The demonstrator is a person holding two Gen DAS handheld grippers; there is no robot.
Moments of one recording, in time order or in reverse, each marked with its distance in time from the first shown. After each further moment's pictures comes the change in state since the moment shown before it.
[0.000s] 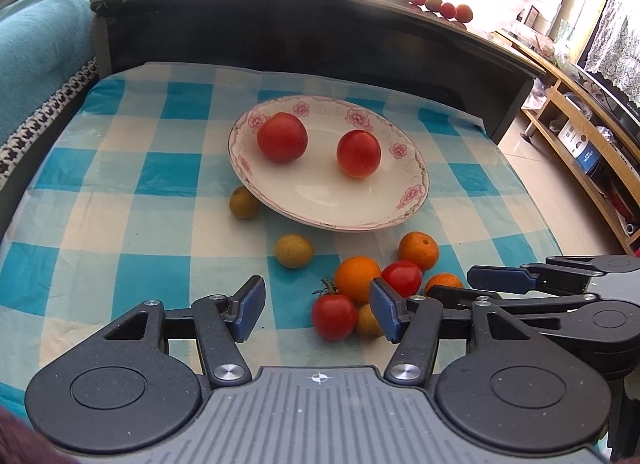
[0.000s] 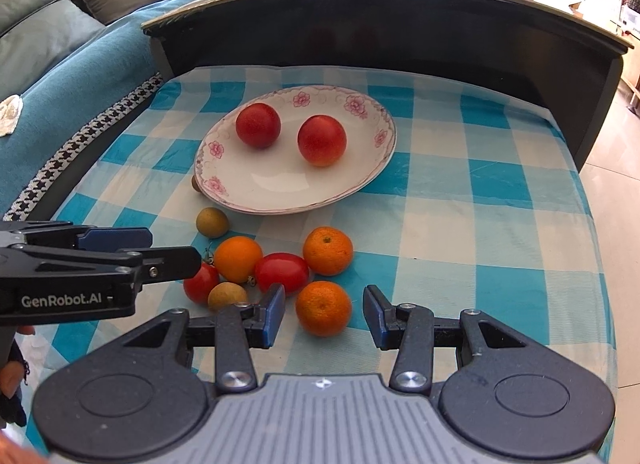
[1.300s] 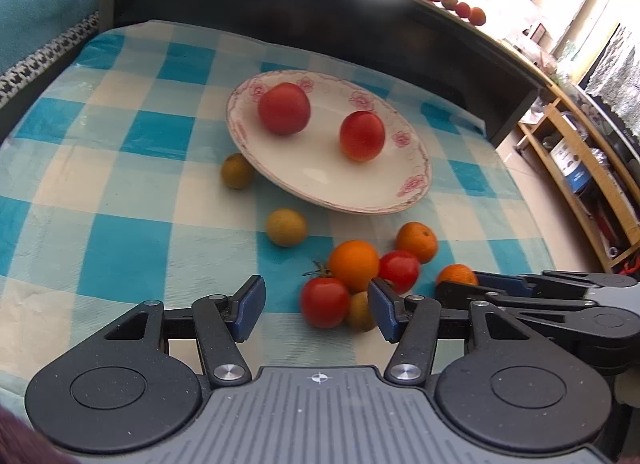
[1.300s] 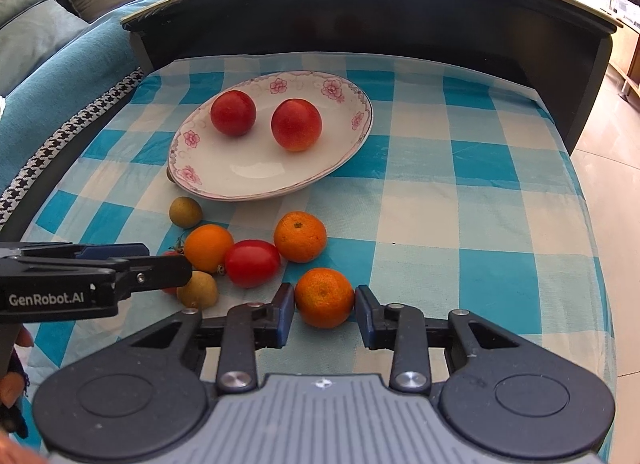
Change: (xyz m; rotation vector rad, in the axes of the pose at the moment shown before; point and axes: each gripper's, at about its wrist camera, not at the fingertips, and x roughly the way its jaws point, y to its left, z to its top) left arm 0.014 0.013 -0.011 -0.102 0.026 -0.052; right arm 0.008 -0.014 -0.006 0.032 0.017 -0.023
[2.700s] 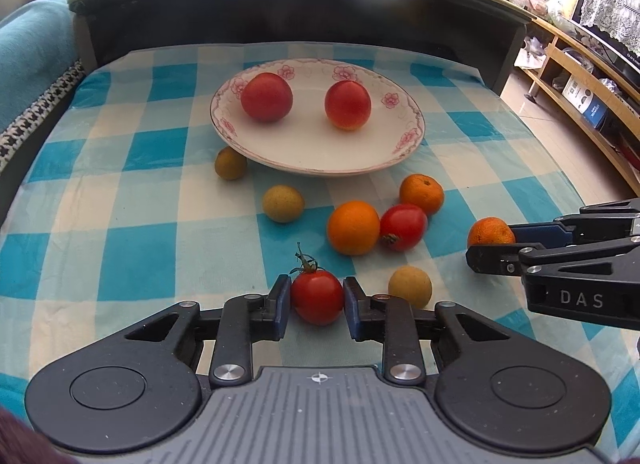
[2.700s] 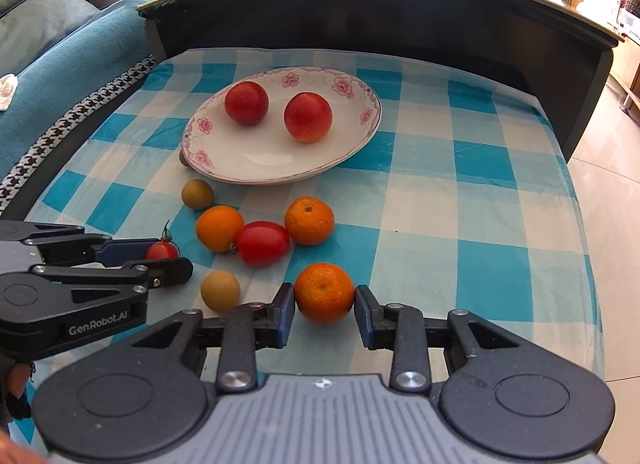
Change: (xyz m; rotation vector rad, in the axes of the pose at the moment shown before) left arm 0.000 -0.028 -0.021 0.201 0.010 0.112; right arm -0.016 0.009 -0.011 -0.052 0.001 -0.015
